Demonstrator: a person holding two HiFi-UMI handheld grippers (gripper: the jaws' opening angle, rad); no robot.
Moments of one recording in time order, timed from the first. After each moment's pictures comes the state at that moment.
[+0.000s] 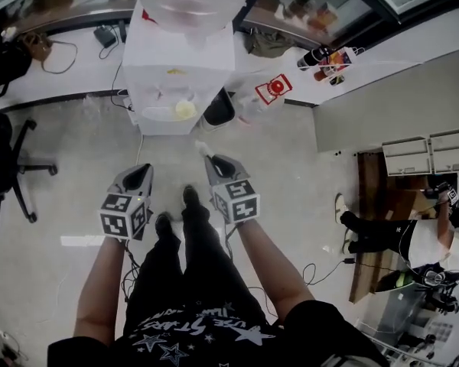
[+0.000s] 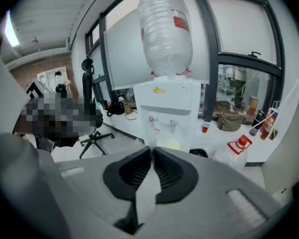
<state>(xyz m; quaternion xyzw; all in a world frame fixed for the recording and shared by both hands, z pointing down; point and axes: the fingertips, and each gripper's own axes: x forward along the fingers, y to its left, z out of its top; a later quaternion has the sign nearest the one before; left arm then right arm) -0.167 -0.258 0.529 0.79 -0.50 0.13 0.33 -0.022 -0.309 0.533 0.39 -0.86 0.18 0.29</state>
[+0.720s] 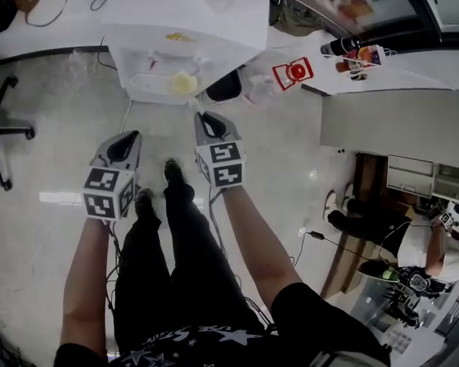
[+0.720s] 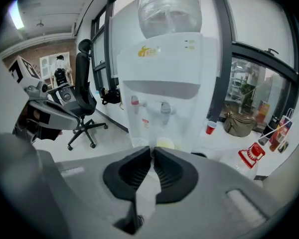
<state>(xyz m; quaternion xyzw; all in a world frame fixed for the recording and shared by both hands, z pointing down) -0.171 -0.339 0.629 0.76 -0.54 0.15 0.34 -0.048 -0.426 0.651 0.36 -0.86 0.13 0.33</state>
